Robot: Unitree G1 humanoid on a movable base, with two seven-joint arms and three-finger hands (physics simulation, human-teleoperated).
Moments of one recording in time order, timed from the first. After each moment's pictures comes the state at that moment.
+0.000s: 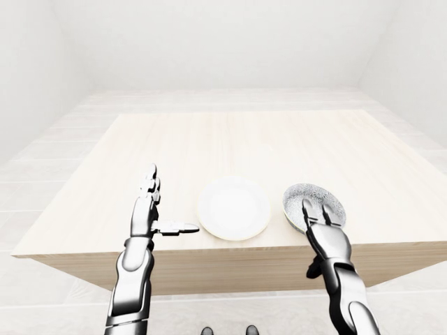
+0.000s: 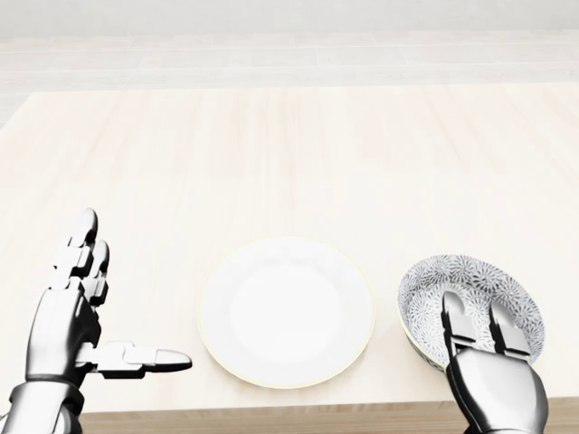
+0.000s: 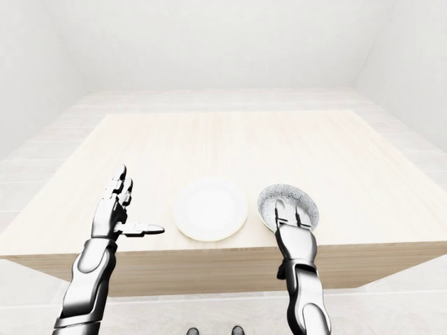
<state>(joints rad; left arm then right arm) -0.02 0.08 0.14 -0.07 0.04 0.01 -0.11 0.18 -0.09 -0.10 -0.08 -1.33 0.09 0.11</state>
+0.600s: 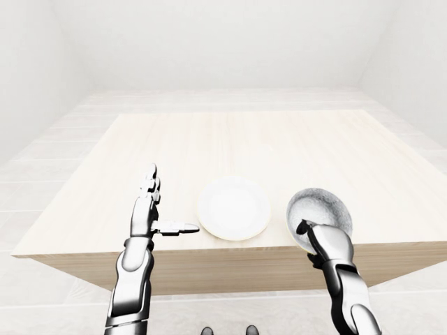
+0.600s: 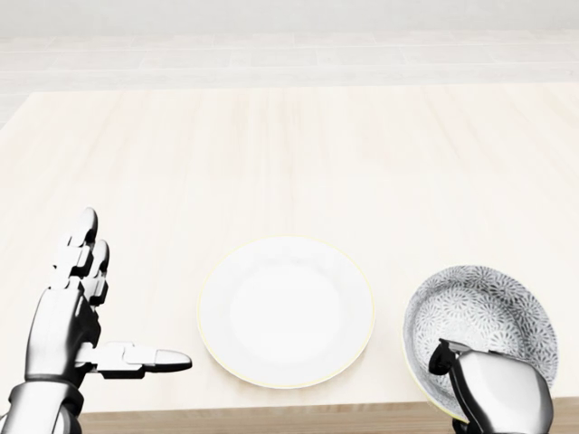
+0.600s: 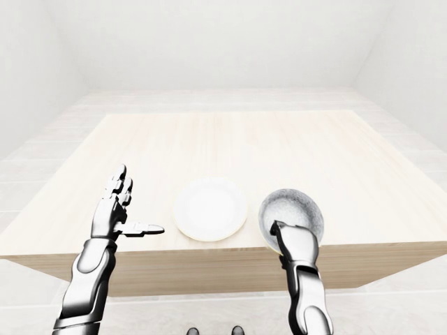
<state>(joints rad) -0.02 0.08 0.14 -0.08 0.04 0.02 -0.11 0.20 -0.09 -0.09 -0.11 -1.34 0.09 0.13</state>
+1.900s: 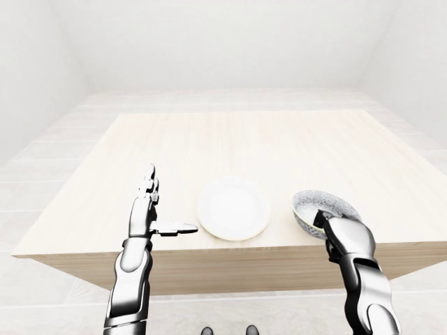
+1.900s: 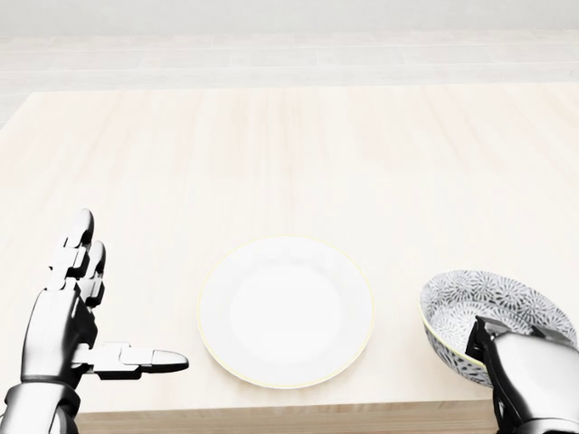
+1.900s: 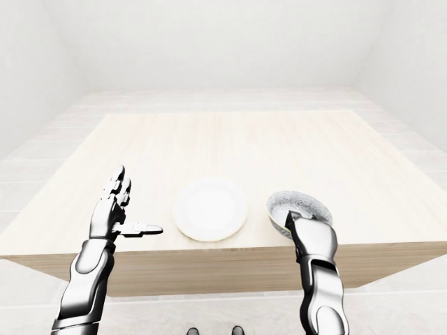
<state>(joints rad) -0.02 0.08 0.15 -0.08 0.03 0.02 -0.11 0.19 -0.09 -0.19 -0.28 -1.41 0.09 0.29</state>
